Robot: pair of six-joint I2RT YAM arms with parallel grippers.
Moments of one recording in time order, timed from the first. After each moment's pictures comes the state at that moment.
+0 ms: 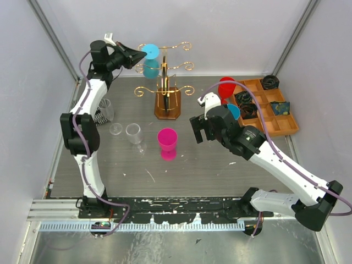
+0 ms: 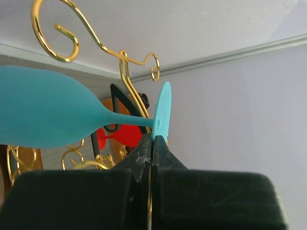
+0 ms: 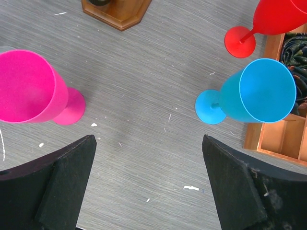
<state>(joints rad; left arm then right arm) -0.09 2.10 1.93 0.12 0.66 -1.19 0.79 1.11 1.18 -0.71 0.38 0.15</state>
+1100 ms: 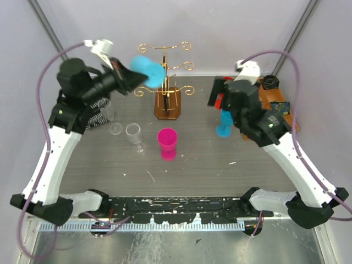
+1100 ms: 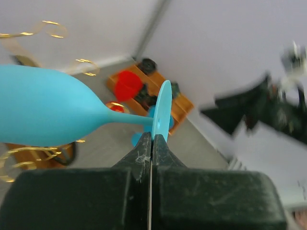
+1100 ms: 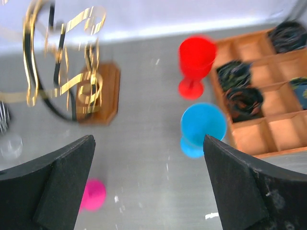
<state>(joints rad) -0.24 1.27 1.62 -0.33 0.54 -0.52 0.70 1.17 1.48 -0.76 0.59 0.38</state>
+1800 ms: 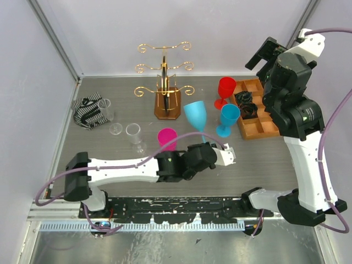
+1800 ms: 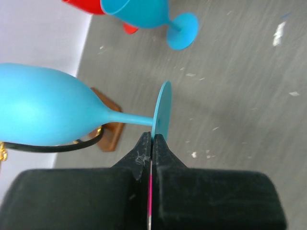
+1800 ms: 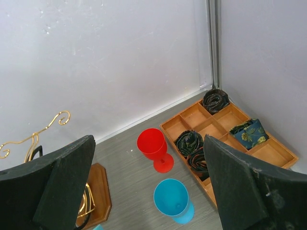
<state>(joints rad) -1.40 1.62 1.41 -0.37 -0.59 0.36 0.39 1.24 1.92 -0.74 0.73 0.36</state>
